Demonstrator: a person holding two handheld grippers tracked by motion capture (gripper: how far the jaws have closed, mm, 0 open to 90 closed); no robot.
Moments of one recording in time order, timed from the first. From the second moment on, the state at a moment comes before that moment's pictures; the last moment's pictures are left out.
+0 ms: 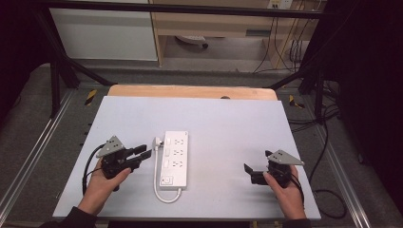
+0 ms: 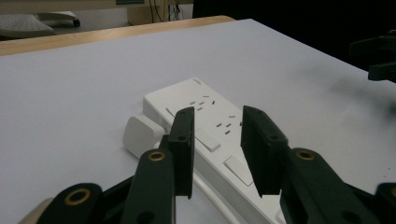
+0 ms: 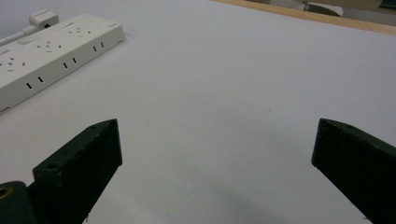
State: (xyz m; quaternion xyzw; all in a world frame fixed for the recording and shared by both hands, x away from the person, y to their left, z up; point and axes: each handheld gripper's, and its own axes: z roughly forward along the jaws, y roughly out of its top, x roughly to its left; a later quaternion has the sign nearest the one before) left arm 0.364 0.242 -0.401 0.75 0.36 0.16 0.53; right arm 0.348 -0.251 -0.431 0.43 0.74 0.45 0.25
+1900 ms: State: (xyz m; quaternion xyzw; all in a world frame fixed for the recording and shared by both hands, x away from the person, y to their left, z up) left arm 0.368 0.201 -0.430 0.81 0.32 0.12 0.48; right arm 0.348 -0.251 -0.432 0.42 0.75 0.45 0.25
